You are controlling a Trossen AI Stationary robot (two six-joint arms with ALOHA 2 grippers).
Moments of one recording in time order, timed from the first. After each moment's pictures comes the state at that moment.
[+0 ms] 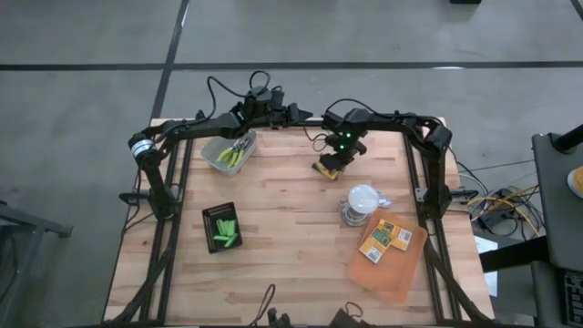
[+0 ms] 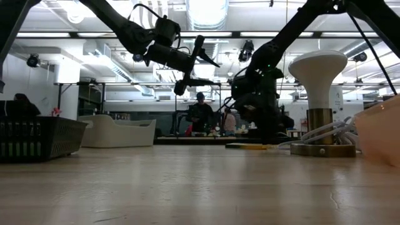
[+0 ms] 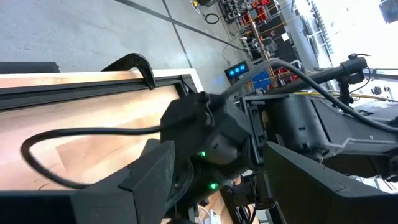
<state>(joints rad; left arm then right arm) 0.59 1.75 1.24 0.32 0.30 -0.99 -0.64 2.01 1.34 -0.94 -0.35 0.33</state>
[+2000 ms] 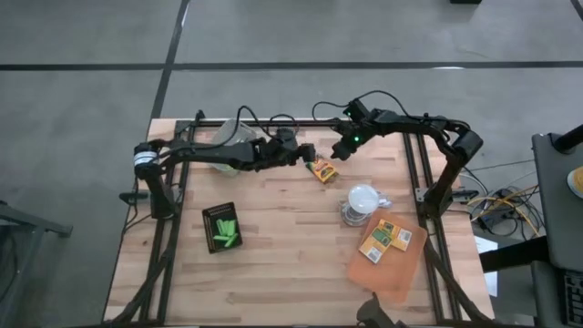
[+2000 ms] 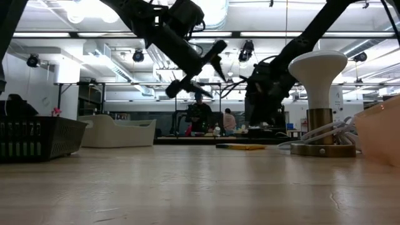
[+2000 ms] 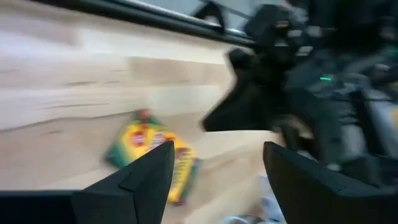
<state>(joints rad) 0.24 1.75 1.24 0.00 -0.26 -1.10 -0.78 1.75 1.03 -0.43 -0.64 0.16</state>
